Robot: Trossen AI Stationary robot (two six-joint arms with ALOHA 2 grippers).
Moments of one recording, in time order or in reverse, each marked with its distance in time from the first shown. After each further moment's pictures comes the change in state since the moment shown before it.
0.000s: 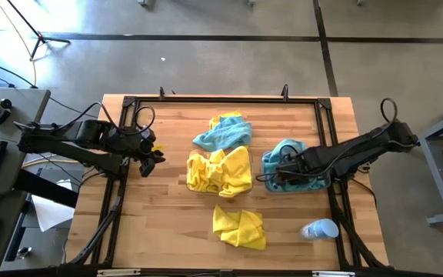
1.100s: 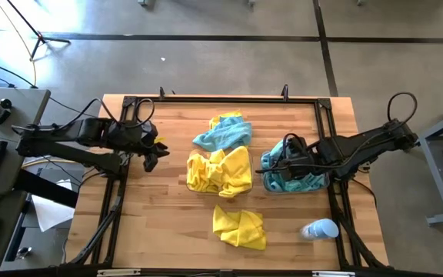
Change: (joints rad) left arm 0.084 0.008 0.000 0.081 -0.003 0.109; right arm 0.078 -0.004 0.416 -0.165 0.330 0.067
